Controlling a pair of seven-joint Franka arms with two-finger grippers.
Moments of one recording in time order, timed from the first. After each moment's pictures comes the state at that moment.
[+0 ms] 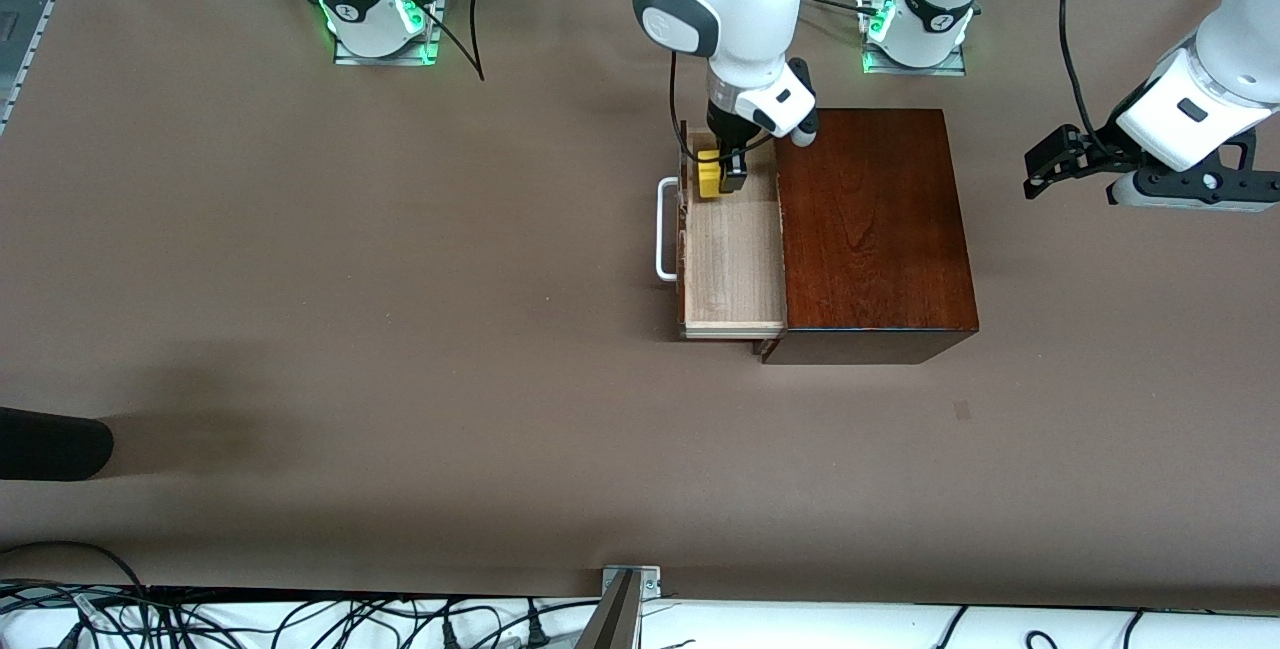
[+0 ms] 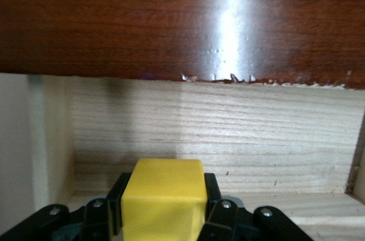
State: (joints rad) left arm -0.05 -0.05 -0.04 -1.75 0.02 1.66 -0.03; right arm 1.04 0.76 0.00 -1.15 -0.14 1.98 -0.54
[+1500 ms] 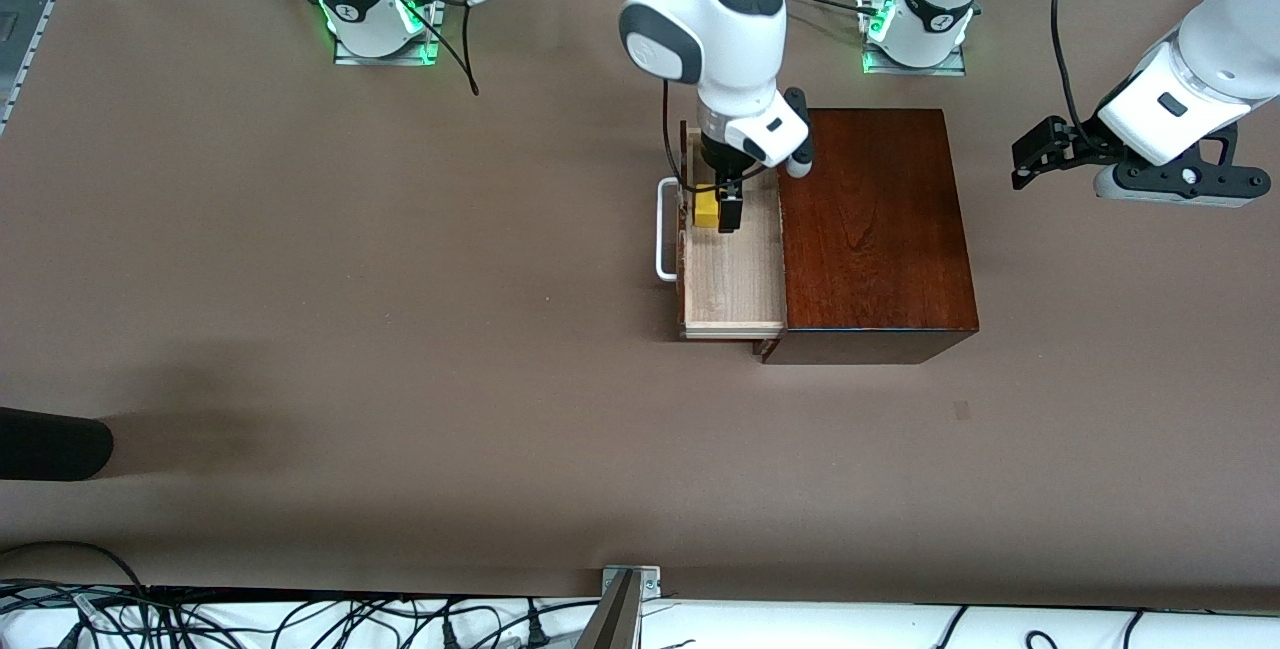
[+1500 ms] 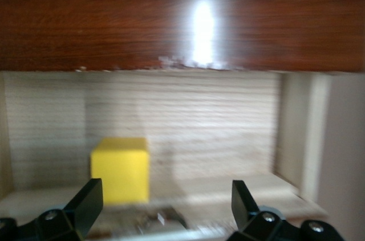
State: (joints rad) left arm -0.05 -0.05 -0.06 -1.74 0.02 1.63 -0.03; right arm 0.98 0.74 -0.03 -1.07 -0.14 1.99 -0.55
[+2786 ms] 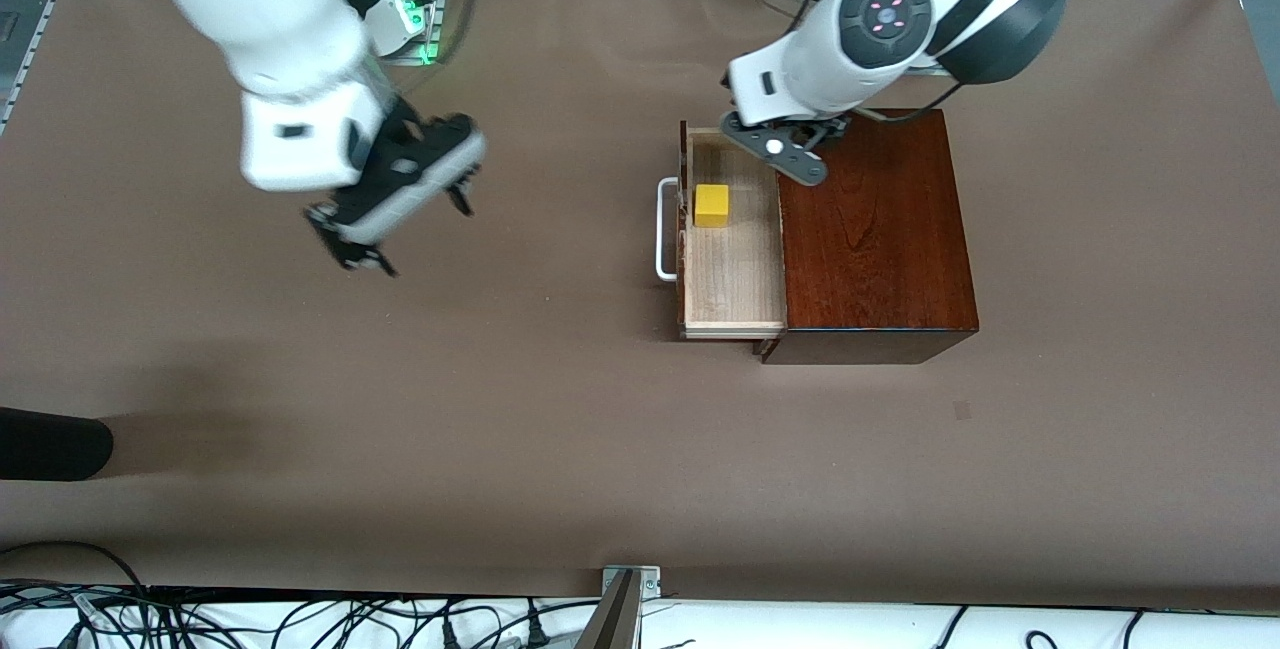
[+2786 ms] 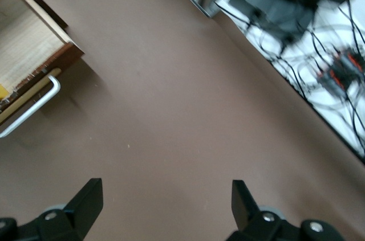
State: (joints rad) left arm -0.25 0.21 -0.38 -1.62 -0.21 1.53 -0.09; right arm 0.62 0.28 -0.22 -1.24 0.04 1.75 -0.35
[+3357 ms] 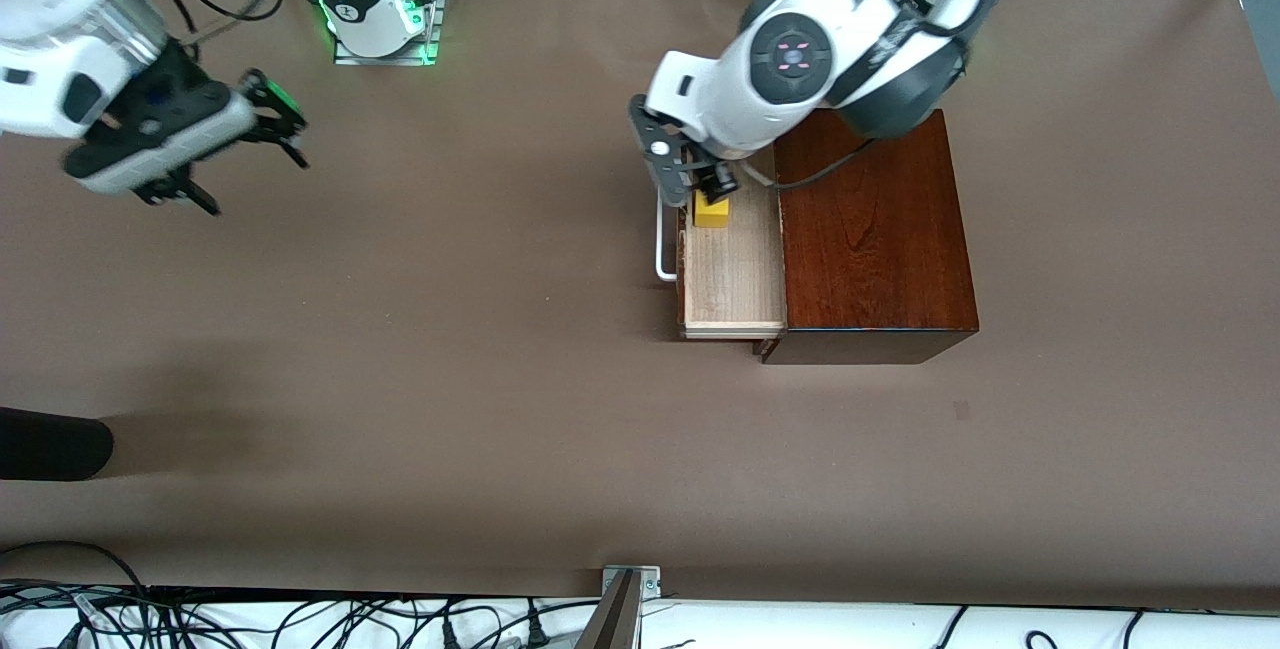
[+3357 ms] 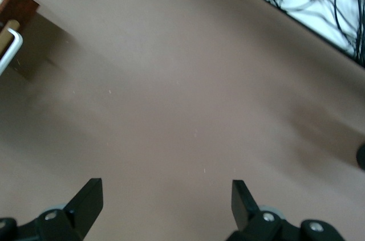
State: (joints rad) left arm -0.37 0.40 -0.39 -1.55 -0.15 1.84 0.55; right arm 0.40 -0.02 -0.19 -1.59 0.04 1.70 -0.35
